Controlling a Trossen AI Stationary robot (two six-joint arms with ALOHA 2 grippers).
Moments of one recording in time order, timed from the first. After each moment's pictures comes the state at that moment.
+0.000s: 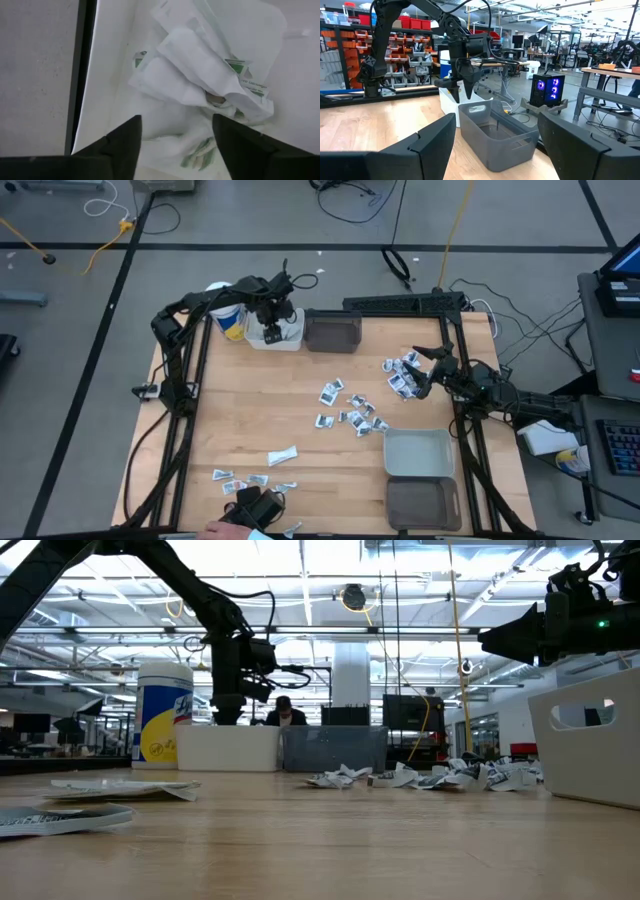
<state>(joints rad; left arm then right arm) 0.79 1.95 1.46 -0.93 -0.03 0.54 -0.19 0.04 0.02 0.13 0.34 -0.07</state>
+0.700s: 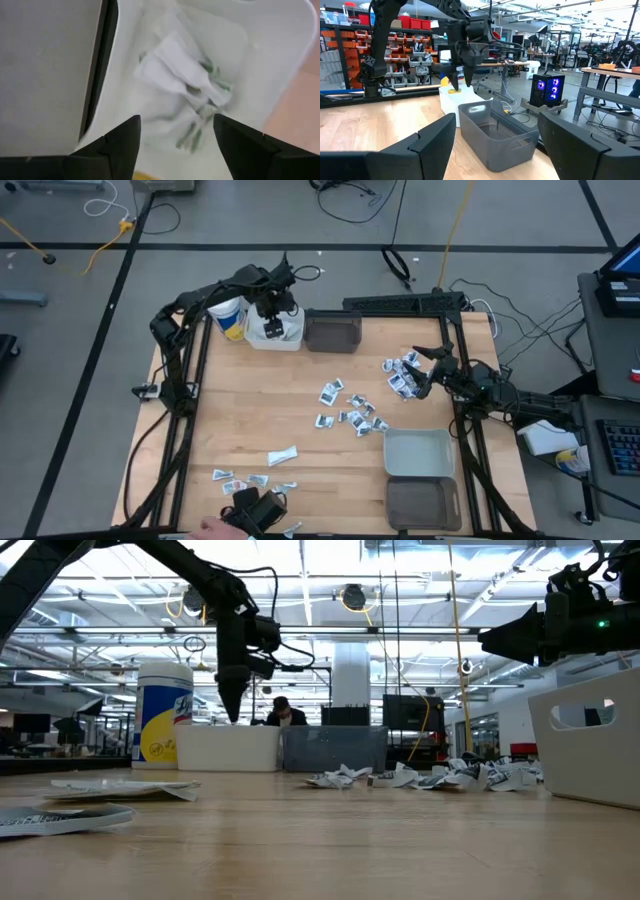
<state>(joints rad) 0.77 1.92 1.63 -1.14 -0.02 0.47 -0.19 0.04 0.02 0.13 0.34 -0.07</state>
